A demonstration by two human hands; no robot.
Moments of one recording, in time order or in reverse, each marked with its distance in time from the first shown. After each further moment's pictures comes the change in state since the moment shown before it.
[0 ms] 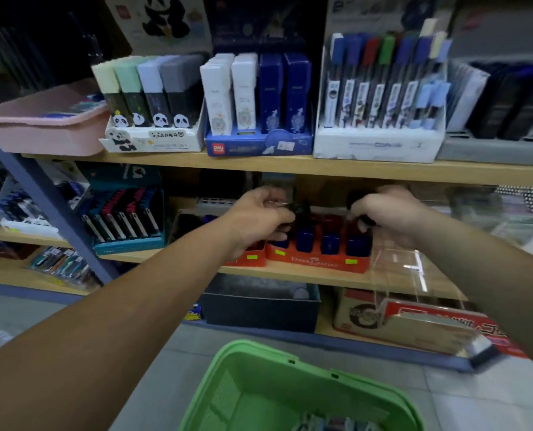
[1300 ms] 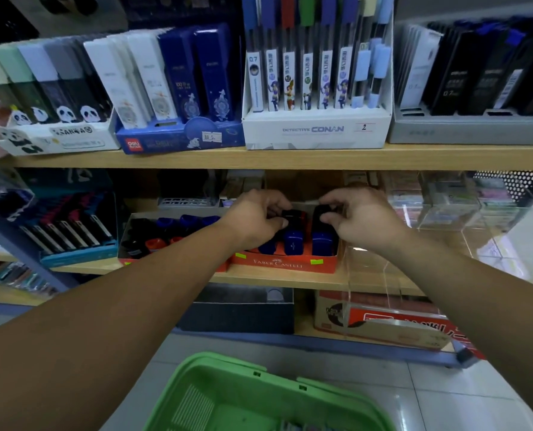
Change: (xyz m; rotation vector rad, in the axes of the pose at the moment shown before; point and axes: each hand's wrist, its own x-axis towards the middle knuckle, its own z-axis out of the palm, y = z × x) left_hand 0.084 -0.027 0.059 0.707 -0.014 0.277; right_hand 0.040 0.061 -0.028 -0.612 0.124 -0.423
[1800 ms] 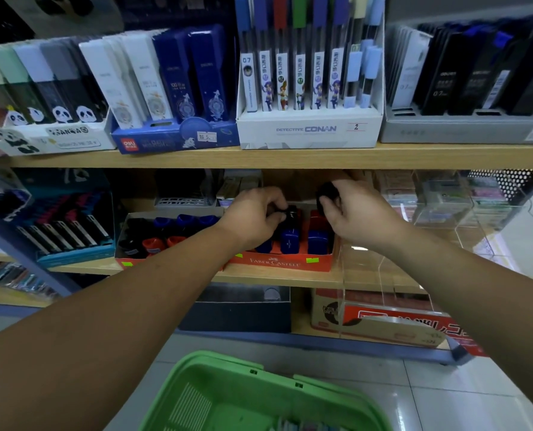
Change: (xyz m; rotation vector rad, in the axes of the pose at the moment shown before) left_hand -0.003 0.006 0.004 0.076 0.077 0.074; right_hand -0.004 -0.010 -0.010 -0.056 0.081 -0.157
